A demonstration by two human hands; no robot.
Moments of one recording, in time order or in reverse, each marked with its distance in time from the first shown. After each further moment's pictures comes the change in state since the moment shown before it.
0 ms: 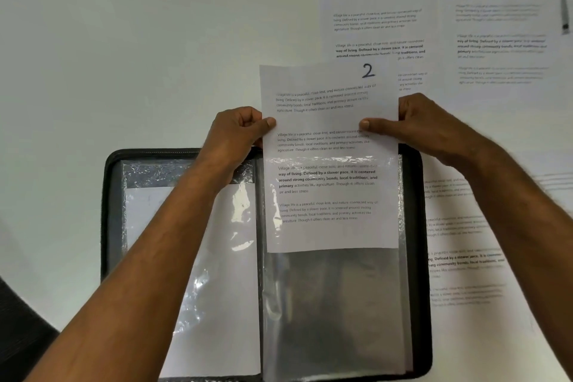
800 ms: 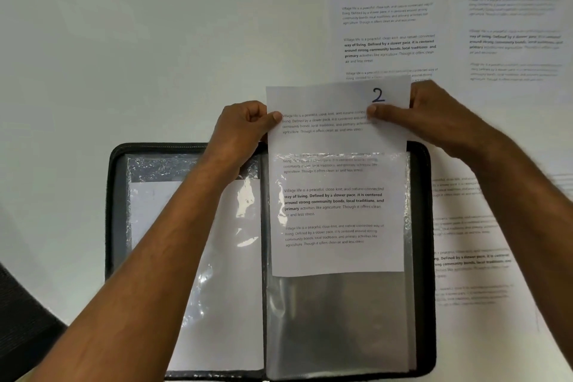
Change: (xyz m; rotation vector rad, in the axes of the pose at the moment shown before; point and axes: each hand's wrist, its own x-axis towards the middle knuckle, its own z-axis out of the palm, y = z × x) left_hand 0.005 -0.006 0.000 0.064 0.039 0.022; right_hand 0.005 -0.010 0.000 -0.072 0.064 -0.012
